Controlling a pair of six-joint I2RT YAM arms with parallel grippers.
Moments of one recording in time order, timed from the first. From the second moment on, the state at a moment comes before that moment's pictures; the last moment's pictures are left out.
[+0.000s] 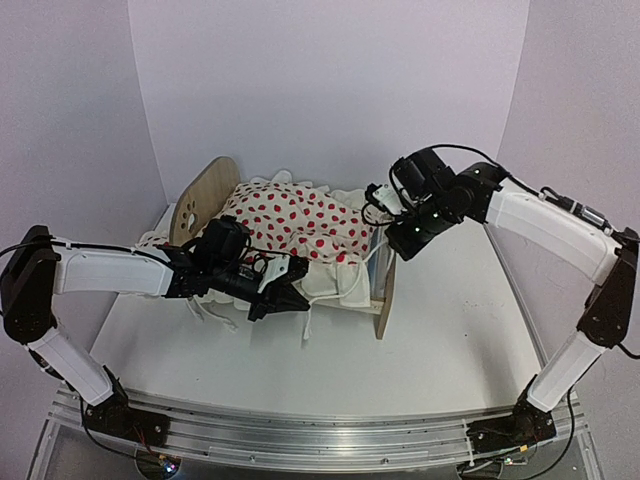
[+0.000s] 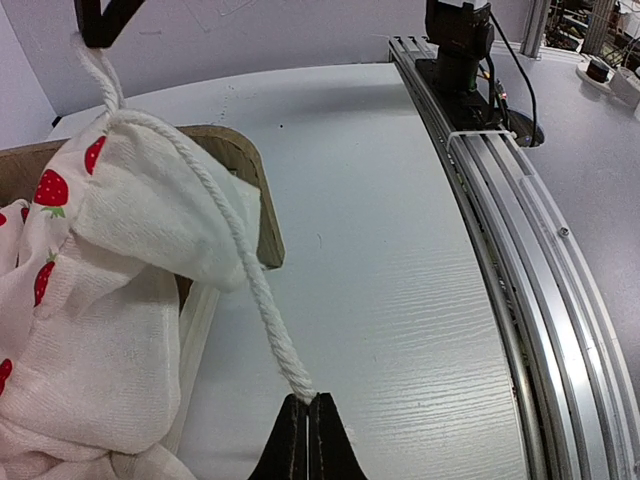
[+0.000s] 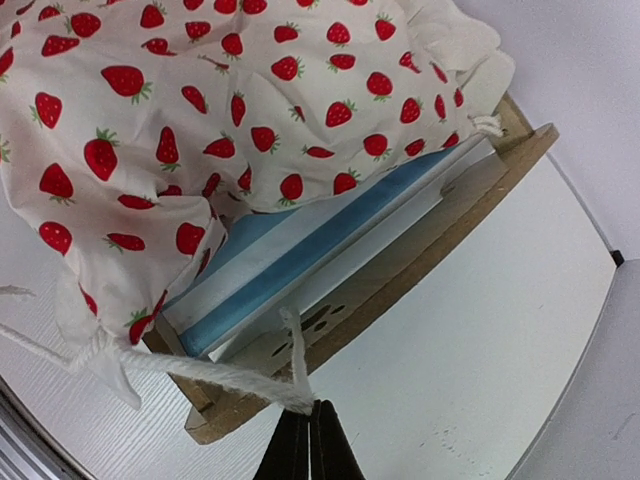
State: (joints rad) left arm -0.81 1.55 0.93 0.03 0.71 0.53; right arm 0.75 1.62 1.62 -0.96 0.19 -0.10
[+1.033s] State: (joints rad) left arm -0.89 1.64 0.96 -0.06 0.69 0.64; right arm 0.74 1.59 1.34 -0.90 0.14 0.49
